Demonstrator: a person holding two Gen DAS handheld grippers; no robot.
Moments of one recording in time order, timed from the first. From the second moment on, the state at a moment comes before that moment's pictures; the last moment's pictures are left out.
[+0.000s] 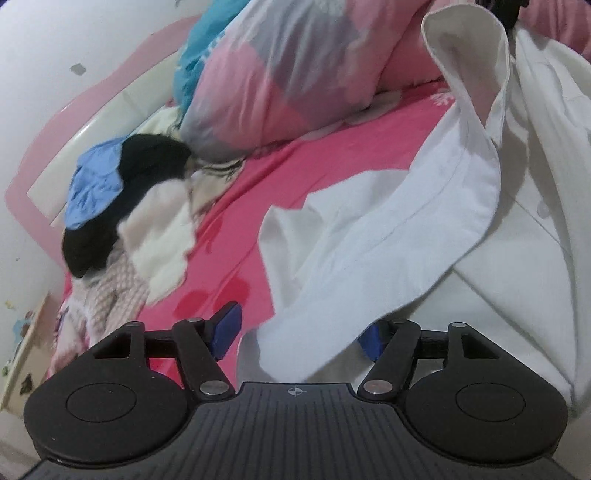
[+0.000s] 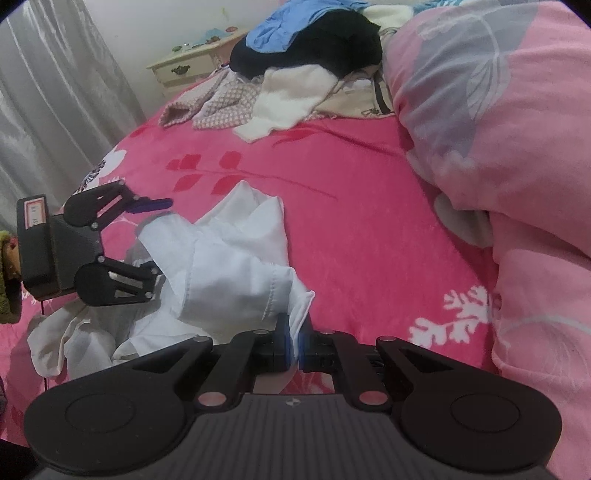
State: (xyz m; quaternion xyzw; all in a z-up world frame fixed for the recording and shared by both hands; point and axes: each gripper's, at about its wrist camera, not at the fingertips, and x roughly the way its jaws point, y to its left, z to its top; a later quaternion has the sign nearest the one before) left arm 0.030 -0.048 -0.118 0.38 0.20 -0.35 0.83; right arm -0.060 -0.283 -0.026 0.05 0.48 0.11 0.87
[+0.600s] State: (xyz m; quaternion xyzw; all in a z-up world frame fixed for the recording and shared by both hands) left arm 0.000 0.033 0.093 0.12 0.14 -0.21 0.96; right arm -0.110 -0.208 0.094 -0.12 0.23 0.09 0.96
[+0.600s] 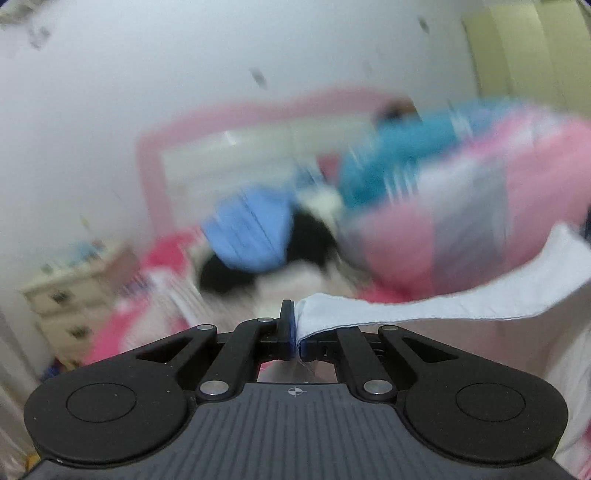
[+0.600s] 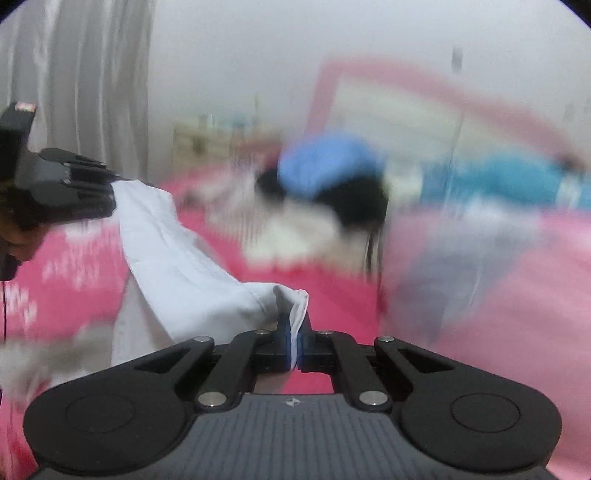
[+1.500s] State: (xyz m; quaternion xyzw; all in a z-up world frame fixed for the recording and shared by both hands) left arm -0.220 0.082 0.409 0.21 -0.20 -0.05 0.96; right arm -0.259 -0.137 0.387 -0.17 -0.12 0.16 0.97
